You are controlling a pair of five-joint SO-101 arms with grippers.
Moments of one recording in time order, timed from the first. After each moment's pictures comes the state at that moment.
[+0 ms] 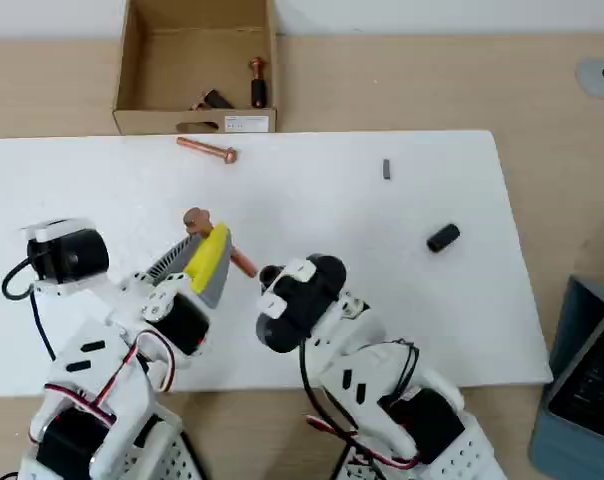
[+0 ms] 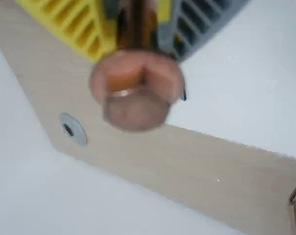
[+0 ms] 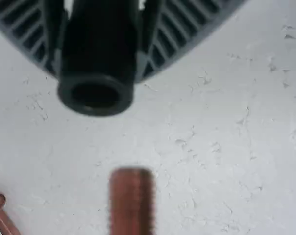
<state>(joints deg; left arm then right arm) 23.8 -103.9 68.9 46.9 28.5 -43.3 -103.6 82.0 54.5 1.8</state>
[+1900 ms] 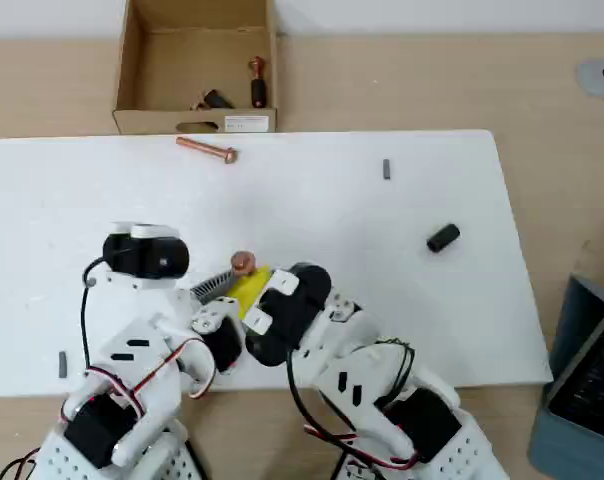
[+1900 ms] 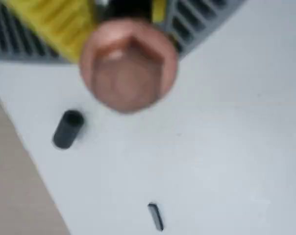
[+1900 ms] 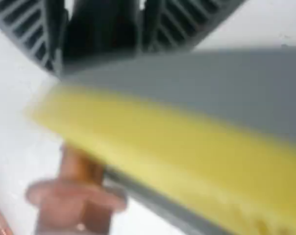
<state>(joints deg) 35.3 -104.5 79.5 51.6 23.4 -46.1 -103.5 82.2 52.5 5.7</state>
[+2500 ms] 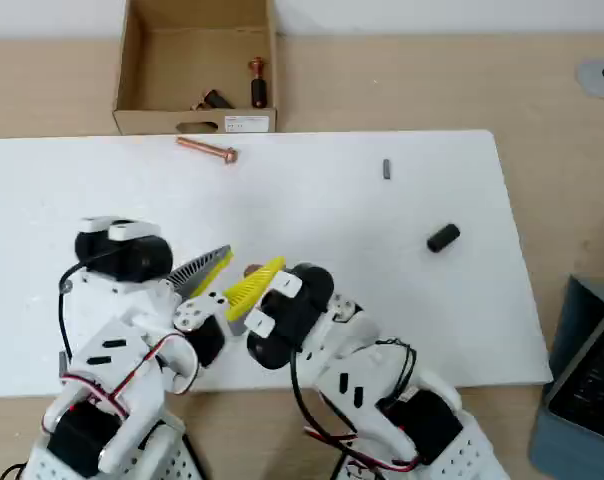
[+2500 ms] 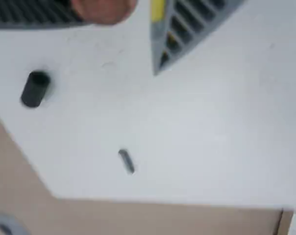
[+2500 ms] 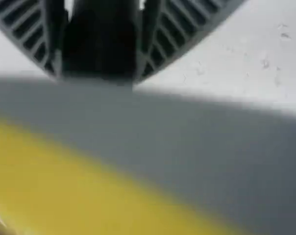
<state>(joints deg) 27.7 -104.2 71.8 52.9 14.4 -46.2 -103.5 81.9 52.4 5.7</state>
